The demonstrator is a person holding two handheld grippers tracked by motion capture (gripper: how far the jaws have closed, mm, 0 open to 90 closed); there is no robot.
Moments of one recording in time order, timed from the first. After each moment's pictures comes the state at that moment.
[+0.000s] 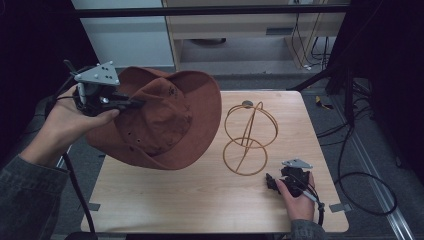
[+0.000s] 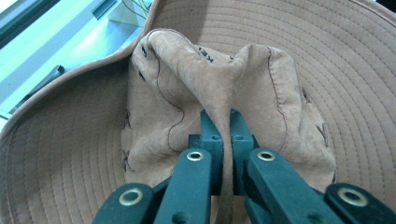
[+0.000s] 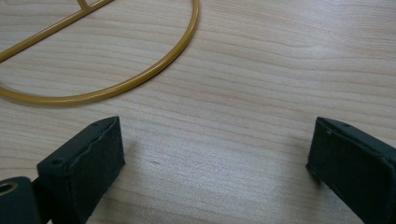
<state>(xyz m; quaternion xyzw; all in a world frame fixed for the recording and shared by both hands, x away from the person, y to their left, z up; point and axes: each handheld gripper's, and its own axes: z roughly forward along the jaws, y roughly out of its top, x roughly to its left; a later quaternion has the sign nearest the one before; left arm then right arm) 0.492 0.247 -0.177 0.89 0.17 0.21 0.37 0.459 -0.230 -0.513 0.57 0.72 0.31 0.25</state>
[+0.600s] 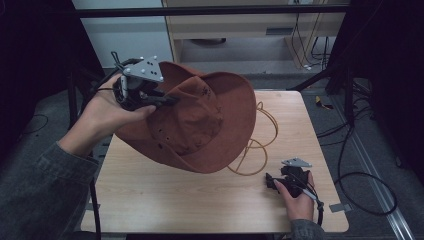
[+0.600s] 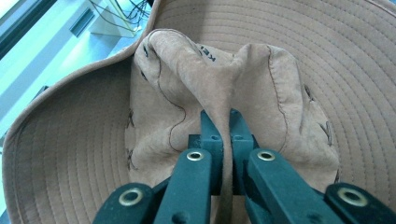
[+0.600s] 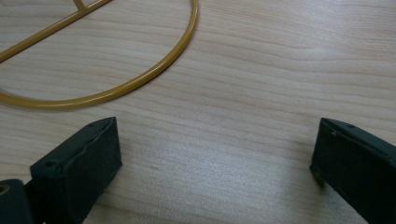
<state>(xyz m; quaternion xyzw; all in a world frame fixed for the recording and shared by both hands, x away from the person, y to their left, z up) 0.493 0.170 -0.166 0.91 0.11 0.20 0.35 0.462 -0.230 -0.513 0.57 0.72 0.31 0.25</state>
